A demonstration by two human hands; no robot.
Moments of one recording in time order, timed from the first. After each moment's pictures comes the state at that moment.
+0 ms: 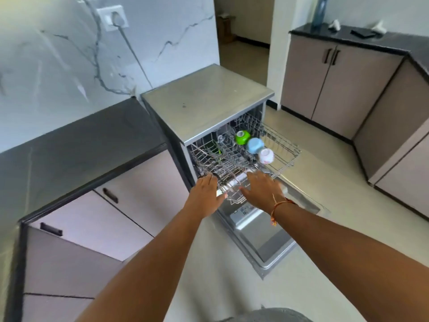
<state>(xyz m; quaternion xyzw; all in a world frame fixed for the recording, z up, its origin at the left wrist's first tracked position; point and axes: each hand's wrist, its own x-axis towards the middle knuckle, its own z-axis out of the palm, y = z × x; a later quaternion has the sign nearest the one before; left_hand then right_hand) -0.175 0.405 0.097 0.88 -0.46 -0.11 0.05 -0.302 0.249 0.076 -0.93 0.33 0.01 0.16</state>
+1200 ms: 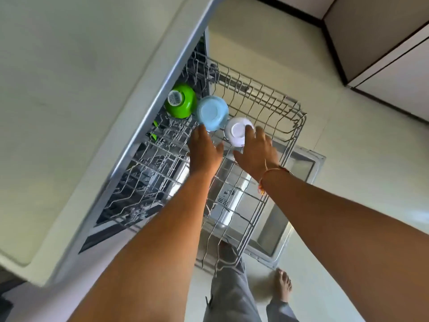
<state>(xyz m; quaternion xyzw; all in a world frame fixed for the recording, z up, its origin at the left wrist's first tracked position) 0.045 -0.020 -0.184 0.85 -0.41 -0.28 0.18 -0.092 -0.064 -0.164 -0.77 0.59 0.08 0.24</state>
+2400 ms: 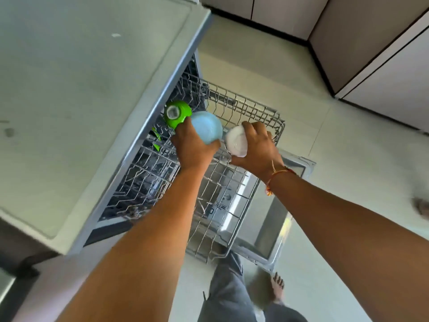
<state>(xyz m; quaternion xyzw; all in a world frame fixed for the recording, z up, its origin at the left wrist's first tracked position) 0.031 -0.022 -0.100 0.88 -0.37 -0.19 0.23 -0.140 -0.064 -0.094 -0.80 0.53 -0.07 0.26</state>
